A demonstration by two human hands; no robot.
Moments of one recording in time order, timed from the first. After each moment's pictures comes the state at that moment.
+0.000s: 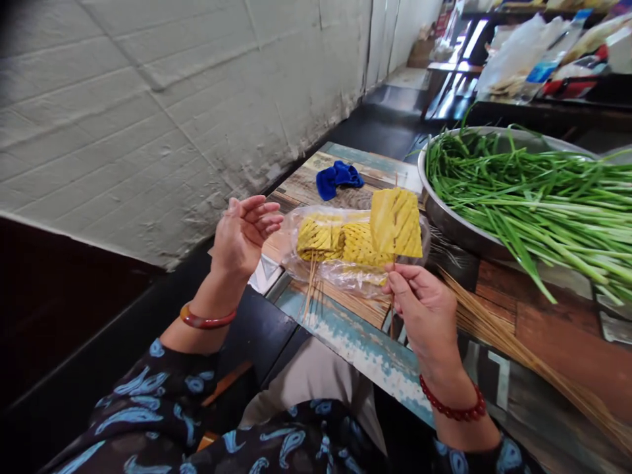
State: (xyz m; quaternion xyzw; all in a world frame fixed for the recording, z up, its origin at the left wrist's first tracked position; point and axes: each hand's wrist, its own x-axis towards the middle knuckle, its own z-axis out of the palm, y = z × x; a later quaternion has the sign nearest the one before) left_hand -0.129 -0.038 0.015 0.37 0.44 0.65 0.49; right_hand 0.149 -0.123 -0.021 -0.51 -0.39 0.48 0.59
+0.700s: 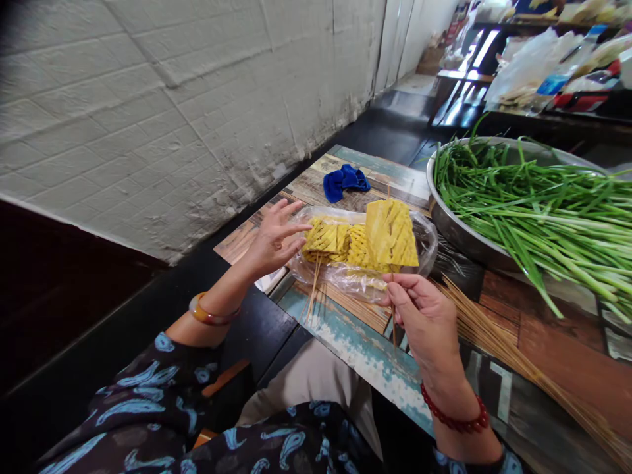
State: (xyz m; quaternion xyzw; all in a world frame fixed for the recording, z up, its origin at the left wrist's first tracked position) left_hand -0.138 -0.033 -0.005 0.78 0.50 0.34 0.15; right_hand 0.149 -0.126 -0.020 -0.52 -0.44 0.48 0.55
